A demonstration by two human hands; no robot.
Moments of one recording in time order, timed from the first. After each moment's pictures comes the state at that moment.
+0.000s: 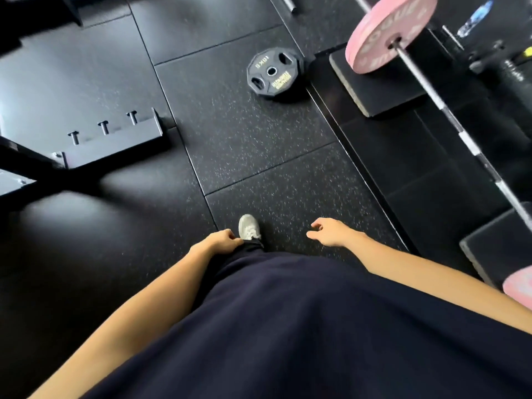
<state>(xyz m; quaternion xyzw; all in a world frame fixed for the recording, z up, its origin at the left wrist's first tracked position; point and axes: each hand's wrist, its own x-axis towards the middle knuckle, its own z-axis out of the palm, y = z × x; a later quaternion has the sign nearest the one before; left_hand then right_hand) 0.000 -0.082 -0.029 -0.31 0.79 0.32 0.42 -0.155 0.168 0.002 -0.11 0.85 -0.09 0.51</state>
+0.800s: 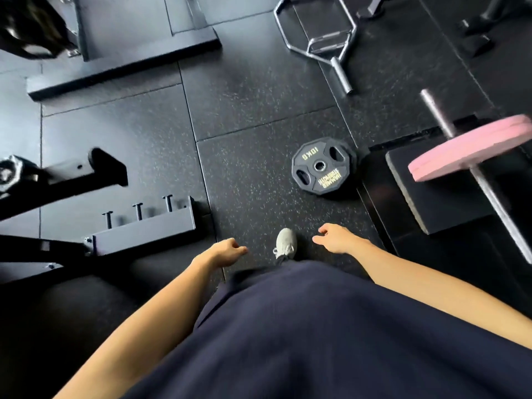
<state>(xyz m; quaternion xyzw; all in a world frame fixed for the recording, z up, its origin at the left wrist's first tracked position) -0.395 -0.467 -0.008 -0.38 0.77 0.36 0.37 -0.594 -0.244 -0.001 -0.15 0.84 -0.07 0.52</state>
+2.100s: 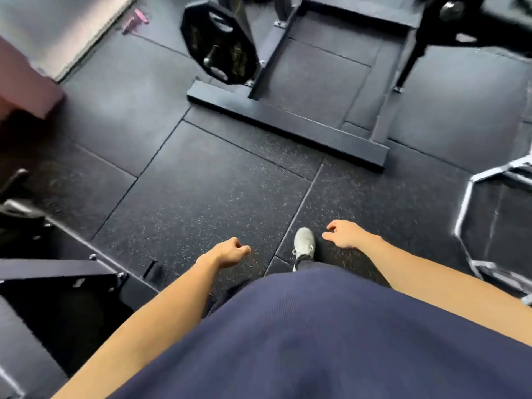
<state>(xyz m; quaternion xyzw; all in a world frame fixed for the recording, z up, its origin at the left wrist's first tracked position) -0.653 -1.178 -0.005 -0.65 0.56 0.48 0.21 -0.969 -1.169 0.008 -0.52 0.71 0.14 0.46</state>
